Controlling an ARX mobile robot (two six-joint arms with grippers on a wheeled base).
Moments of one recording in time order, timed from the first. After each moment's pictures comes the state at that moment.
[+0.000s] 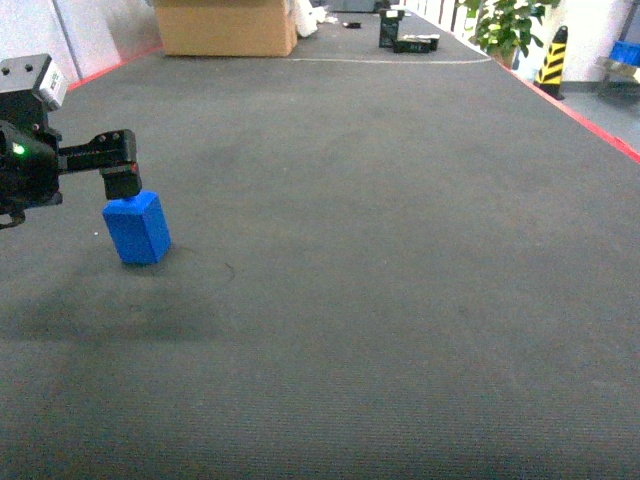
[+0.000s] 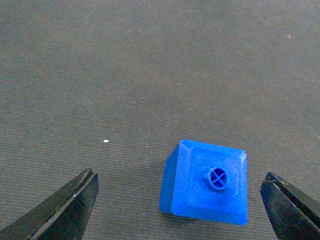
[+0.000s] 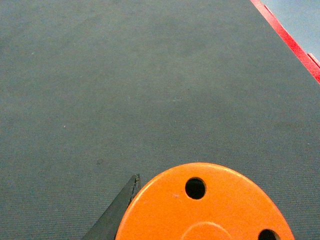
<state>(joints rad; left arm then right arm) 0.02 1.98 1.19 0.21 0.04 -0.10 0.16 1.16 0.40 0.36 0.19 0.15</state>
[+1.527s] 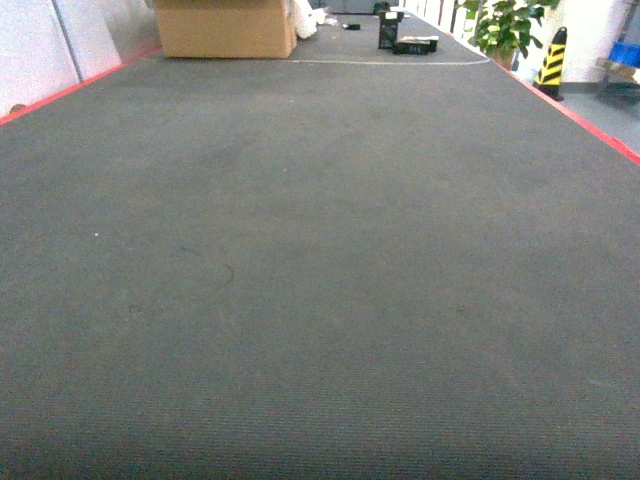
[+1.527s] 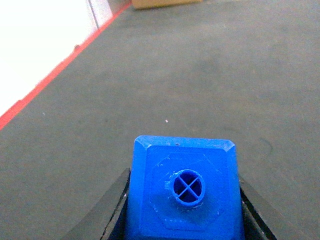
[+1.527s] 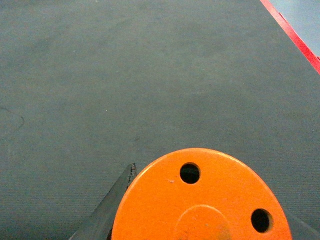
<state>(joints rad) -0.07 0.79 0.23 0.37 -0.18 0.14 0.36 0.77 0.33 0.11 0.29 0.18</state>
